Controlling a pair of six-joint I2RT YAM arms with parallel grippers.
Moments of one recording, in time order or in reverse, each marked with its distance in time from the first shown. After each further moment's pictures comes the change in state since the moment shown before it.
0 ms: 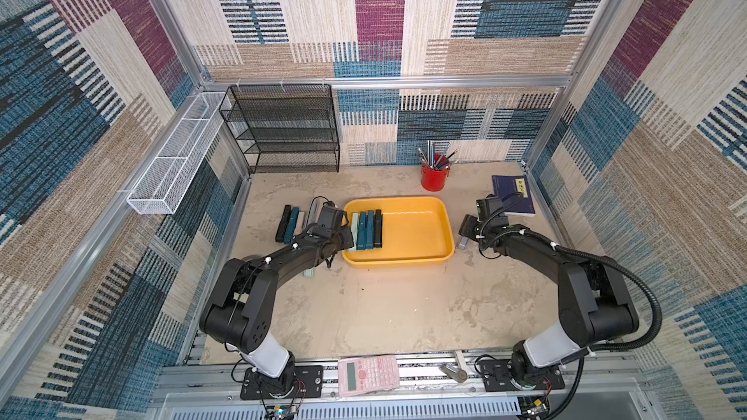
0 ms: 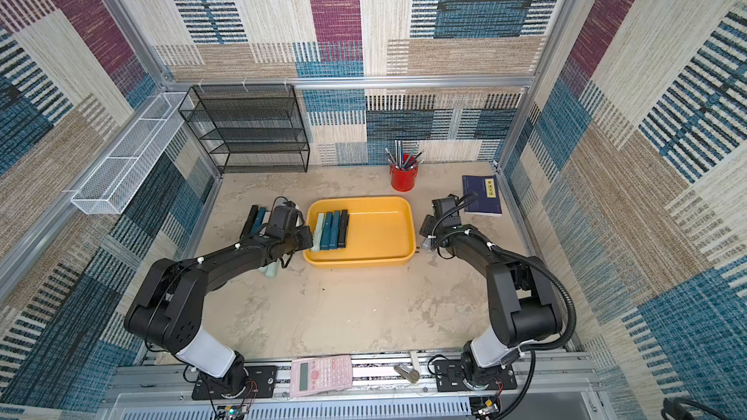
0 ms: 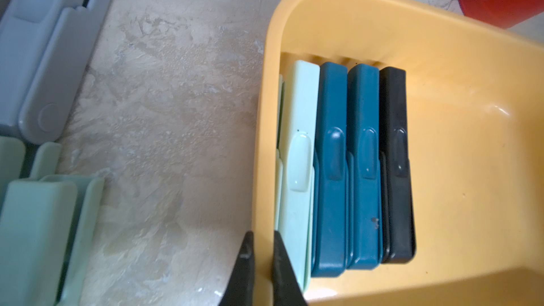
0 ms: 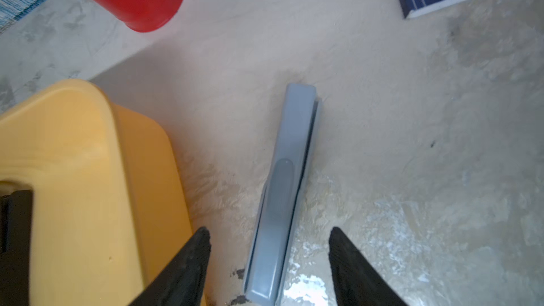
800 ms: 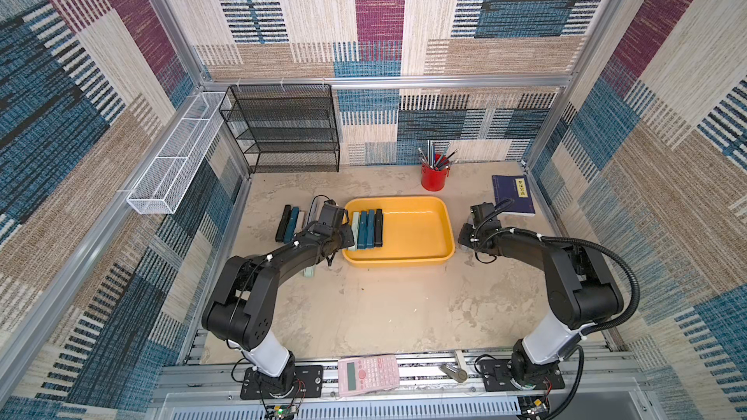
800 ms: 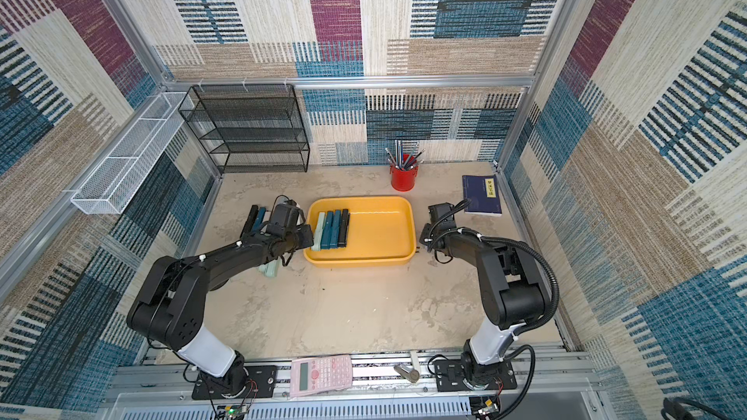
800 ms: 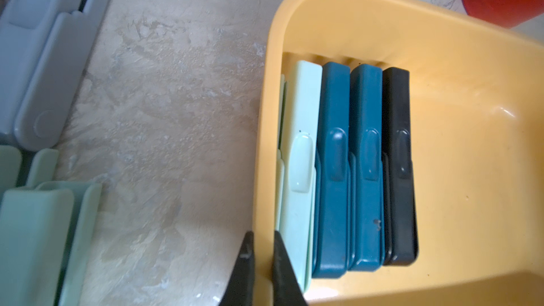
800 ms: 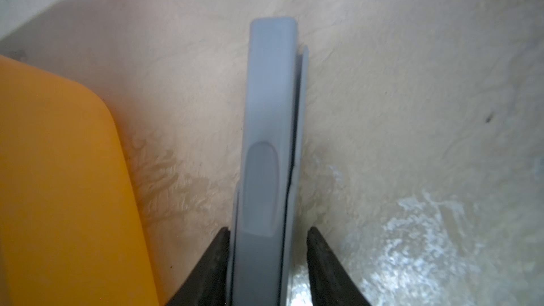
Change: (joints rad) left arm 0.000 0.022 0.027 -0.012 -0.001 0.001; right arm 0.000 0.096 -0.025 0.045 -0.015 0.005
